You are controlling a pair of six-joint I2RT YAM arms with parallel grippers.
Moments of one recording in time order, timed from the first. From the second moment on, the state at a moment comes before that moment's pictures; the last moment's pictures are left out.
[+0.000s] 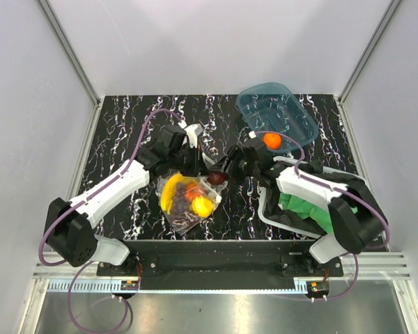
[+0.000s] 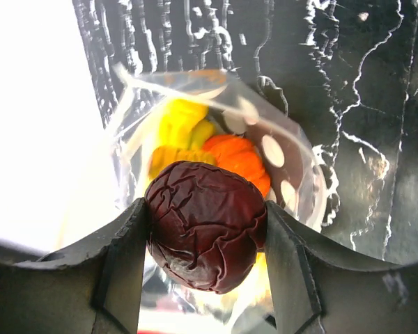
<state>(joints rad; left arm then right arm) -0.61 1.38 1.11 -0.48 0.37 -0.52 0.64 1.54 0.90 0.00 -0.23 1.10</state>
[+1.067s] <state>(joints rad) -0.60 1.16 1.08 -0.61 0.38 -0.49 0.04 2.05 1.71 -0.54 0.00 0.61</state>
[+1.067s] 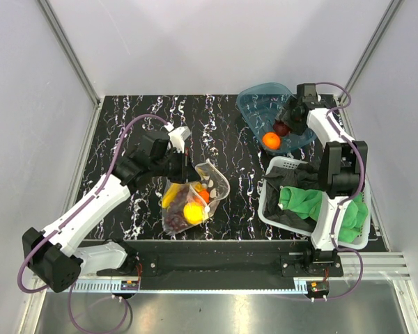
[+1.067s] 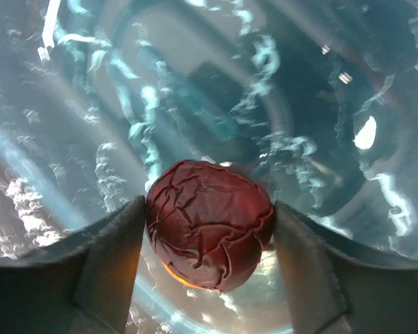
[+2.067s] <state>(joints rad) -0.59 1.17 1.12 -0.64 0.43 -0.51 0.65 1.26 1.08 -0.36 -0.29 0.55</state>
